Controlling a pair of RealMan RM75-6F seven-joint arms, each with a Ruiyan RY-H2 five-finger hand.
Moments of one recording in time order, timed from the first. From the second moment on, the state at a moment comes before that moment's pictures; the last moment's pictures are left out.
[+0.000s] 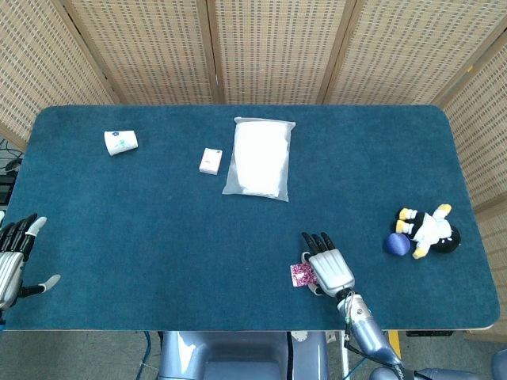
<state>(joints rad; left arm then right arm) -0.10 -1.08 -0.03 -1.65 1.47 1.43 -0.03 0.50 -1.59 0.03 -1.63 -1.13 1.10 -0.65</state>
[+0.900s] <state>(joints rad) -0.10 -1.09 -0.03 -1.63 1.47 1.43 -0.03 0.43 -1.42 0.04 -1.72 -1.35 1.28 -0.38</state>
